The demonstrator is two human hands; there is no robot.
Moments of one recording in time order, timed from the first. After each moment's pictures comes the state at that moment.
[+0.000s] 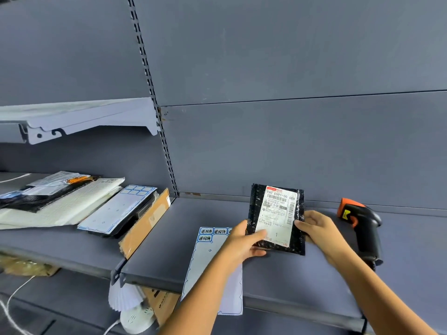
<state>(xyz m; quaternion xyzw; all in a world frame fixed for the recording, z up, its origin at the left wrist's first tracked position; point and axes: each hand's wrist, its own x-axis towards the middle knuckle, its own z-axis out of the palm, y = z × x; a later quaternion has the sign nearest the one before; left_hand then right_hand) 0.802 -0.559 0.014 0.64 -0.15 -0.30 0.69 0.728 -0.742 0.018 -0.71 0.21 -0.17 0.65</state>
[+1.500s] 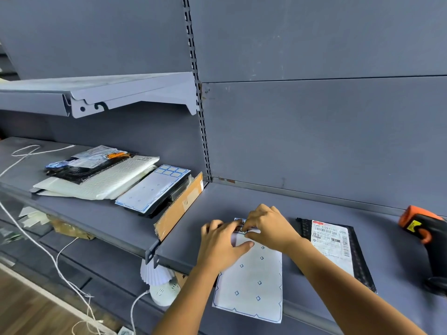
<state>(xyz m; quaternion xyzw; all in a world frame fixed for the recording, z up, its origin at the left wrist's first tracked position) 0.850 -0.448 -0.030 0.95 -0.22 0.10 0.21 0.847 -0.619 -0.006 -0.97 -0.19 -0.10 0.10</state>
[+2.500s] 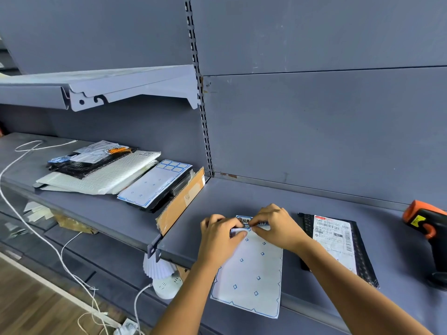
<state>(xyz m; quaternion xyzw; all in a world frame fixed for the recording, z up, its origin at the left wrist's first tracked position) 0.856 -0.445 -0.040 0.92 -0.23 0.16 0.27 0.839 -0.632 -0.021 -0.95 -0.15 -0.13 0.23</state>
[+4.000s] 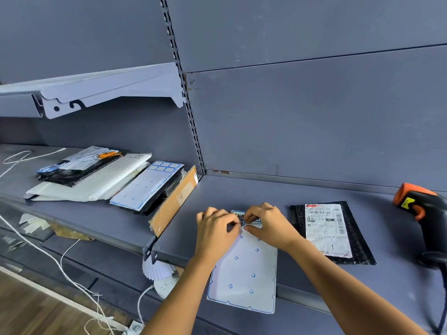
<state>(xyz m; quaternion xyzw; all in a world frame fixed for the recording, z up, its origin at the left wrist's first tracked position) 0.859 -0.452 -0.036 0.92 -0.26 0.22 0.21 0.827 -0.623 -0.025 -0.94 -0.13 -0.13 0.30</state>
